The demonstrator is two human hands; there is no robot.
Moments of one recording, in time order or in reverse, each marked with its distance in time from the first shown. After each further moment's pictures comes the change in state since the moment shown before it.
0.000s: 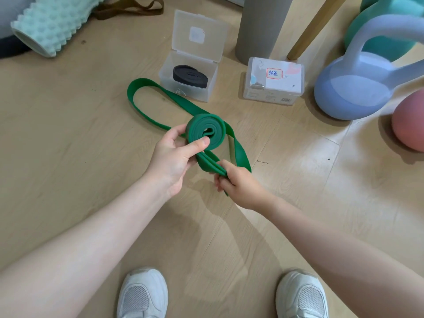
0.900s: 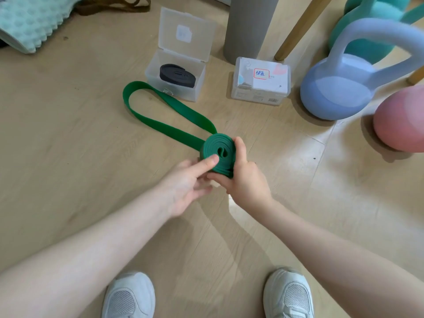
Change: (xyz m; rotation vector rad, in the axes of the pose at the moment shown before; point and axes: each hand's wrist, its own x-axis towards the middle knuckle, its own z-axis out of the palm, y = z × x) left_hand -0.014 -0.032 0.019 0.089 -0.131 -0.387; right_hand -0.023 -0.025 -0.025 -0.223 0.256 0.257
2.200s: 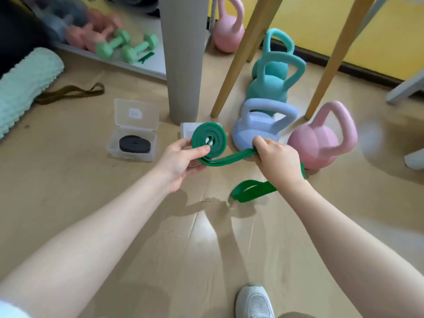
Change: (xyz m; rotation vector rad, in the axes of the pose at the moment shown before) left_hand -0.032 0.131 0.118 0.180 -0.231 0.303; right_hand -0.001 0.046 -0.205 -0.671 0.618 -0.080
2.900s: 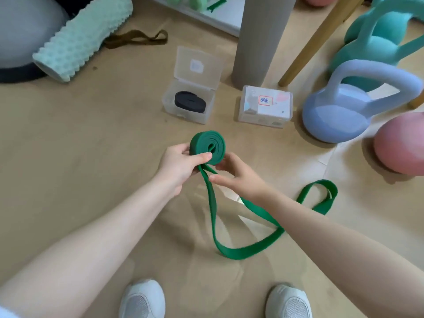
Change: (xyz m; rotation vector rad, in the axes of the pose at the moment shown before) left_hand -0.018 -0.086 -0.109 0.101 0.440 -0.015; right_hand -0.043 -0.158 0.108 1.268 -0.877 0.144
